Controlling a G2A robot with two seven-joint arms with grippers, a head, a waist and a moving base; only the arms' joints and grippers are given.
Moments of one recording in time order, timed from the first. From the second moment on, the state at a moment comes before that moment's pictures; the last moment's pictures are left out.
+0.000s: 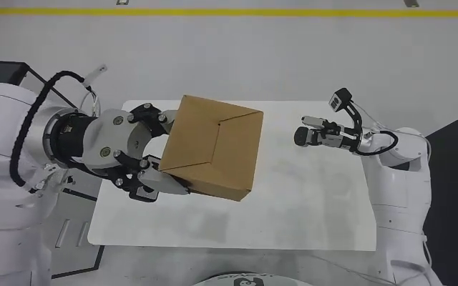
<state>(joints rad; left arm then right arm) 0.99 -0.88 -1.52 -2.18 2.69 0.69 1.05 -1.19 -1.28 1.72 -1.48 0.13 0.03 1.47</state>
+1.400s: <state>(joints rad) 1.39 -0.88 -1.49 -2.17 2.17 -0.02 0.76 -1.19 -1.28 1.72 -1.48 0.13 0.03 1.47</state>
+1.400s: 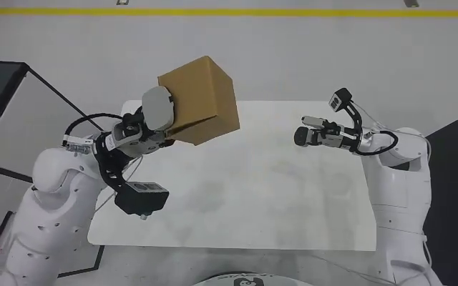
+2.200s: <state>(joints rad) 1.42 -0.90 -1.50 -2.27 1.91 -0.43 0.30 -1.19 -1.28 1.72 -1.48 0.13 0.03 1.47</state>
